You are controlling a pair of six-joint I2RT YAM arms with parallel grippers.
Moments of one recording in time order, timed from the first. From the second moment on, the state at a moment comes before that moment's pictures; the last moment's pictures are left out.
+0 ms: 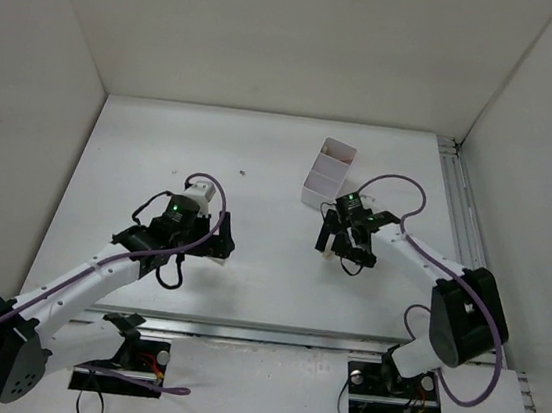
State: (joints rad) left arm -0.55 1.05 0.71 -0.39 0.00 -0.48; right arm 0.46 1.48 0.91 -0.60 0.20 0.66
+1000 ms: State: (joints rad) left arm -0.56 1.10 0.77 -0.38 -0.03 -0.43; right arm 0.47 1.58 1.01 -0.50 0.22 0.62
